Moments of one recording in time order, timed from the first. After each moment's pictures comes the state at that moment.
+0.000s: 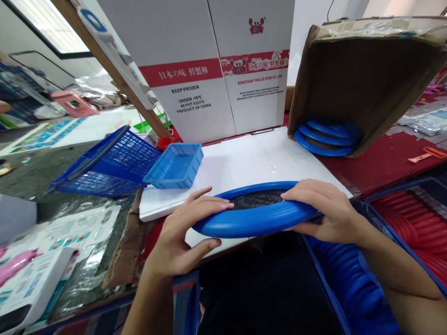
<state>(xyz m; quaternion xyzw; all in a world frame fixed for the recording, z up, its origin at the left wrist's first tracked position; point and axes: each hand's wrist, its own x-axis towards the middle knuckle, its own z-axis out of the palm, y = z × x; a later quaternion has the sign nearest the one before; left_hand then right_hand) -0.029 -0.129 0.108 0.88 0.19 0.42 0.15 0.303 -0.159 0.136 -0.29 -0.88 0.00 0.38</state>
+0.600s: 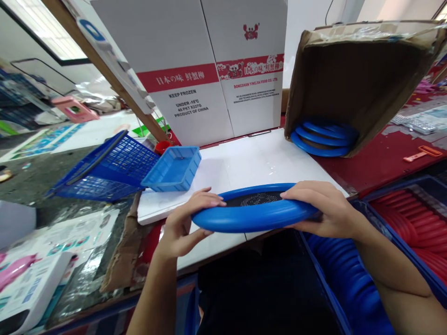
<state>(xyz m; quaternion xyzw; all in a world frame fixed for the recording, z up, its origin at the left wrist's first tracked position) -0.031 -0.108 0.091 0.86 0.18 0.45 0.17 0.317 -0.156 0.133 -0.27 -0.88 0.01 0.38</state>
